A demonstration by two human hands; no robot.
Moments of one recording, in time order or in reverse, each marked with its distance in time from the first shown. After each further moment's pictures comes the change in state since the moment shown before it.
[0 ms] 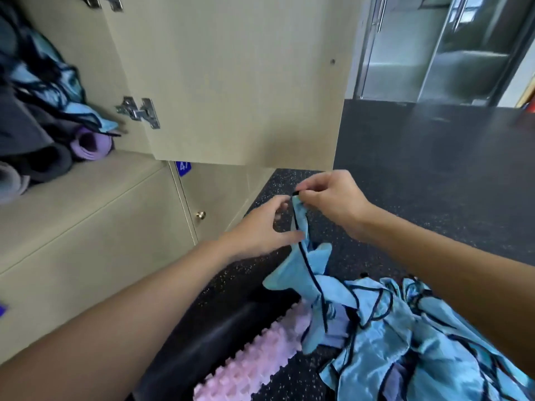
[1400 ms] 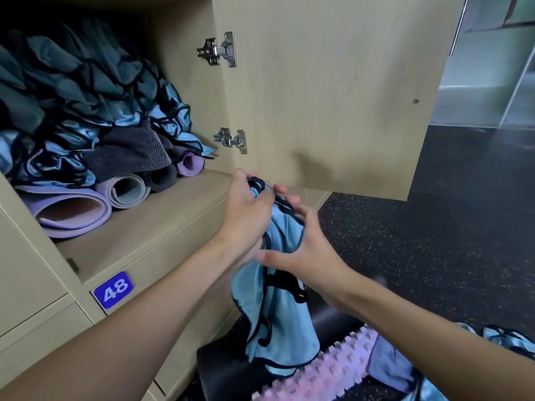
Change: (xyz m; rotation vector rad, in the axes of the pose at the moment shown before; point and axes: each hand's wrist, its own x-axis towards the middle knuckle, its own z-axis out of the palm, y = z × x) left_hand -0.099 0.039 -0.097 -0.939 0.714 0.055; right_hand -0.078 -0.078 0.116 0.496 -0.414 -0.078
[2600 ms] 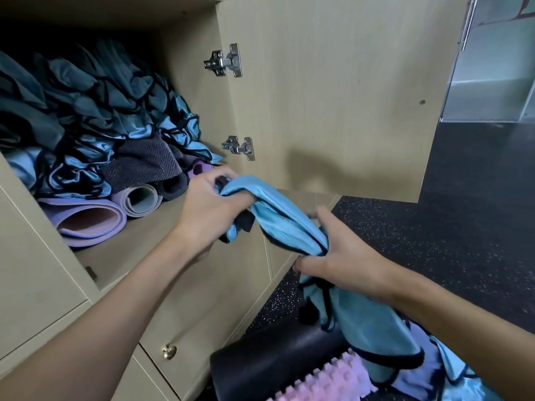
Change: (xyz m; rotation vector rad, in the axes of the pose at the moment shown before) left_hand 0.000 0.046 -0.046 0.527 0.012 0.180; right_hand -0.014 -0.037 -0.026 -0.345 -0.124 -0.026
